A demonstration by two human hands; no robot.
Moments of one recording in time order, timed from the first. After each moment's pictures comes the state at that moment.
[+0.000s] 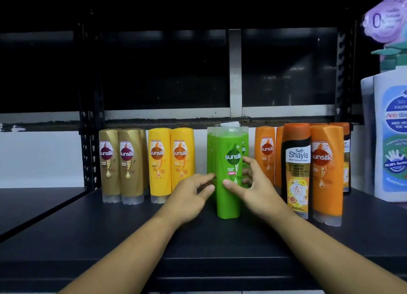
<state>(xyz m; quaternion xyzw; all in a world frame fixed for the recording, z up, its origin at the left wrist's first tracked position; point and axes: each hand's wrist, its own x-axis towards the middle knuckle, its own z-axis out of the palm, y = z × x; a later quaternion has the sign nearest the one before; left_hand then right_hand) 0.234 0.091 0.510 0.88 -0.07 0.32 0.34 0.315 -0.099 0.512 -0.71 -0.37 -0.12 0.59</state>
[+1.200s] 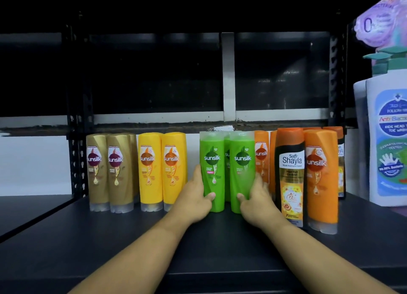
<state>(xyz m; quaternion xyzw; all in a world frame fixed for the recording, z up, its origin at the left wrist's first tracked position) 0.282 0.076 0.511 0.89 -0.02 0.33 0.32 0.336 -0.101 0.505 -0.84 -0.19 -0.14 0.49</state>
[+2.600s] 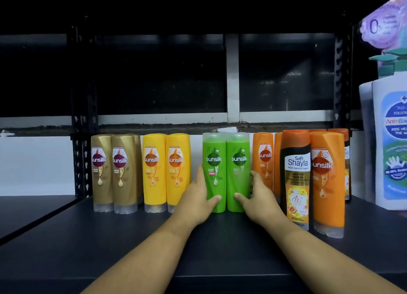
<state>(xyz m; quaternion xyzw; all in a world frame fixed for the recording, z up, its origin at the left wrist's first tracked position) 0.288 0.082 0.507 0.89 0.00 0.35 0.29 0.363 -0.093 0.500 -0.81 -0.25 -0.19 0.50</state>
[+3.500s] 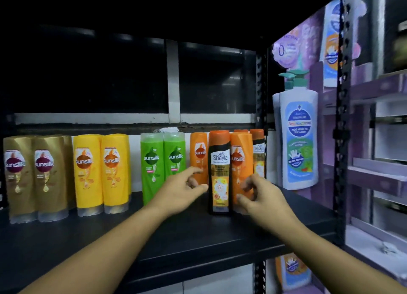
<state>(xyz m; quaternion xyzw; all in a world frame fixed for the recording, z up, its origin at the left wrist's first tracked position) 0.264 -0.028 0.540 0.90 -0.14 0.25 0.33 0.262 -0.274 0.520 -0.86 -0.20 -0.27 0.39</state>
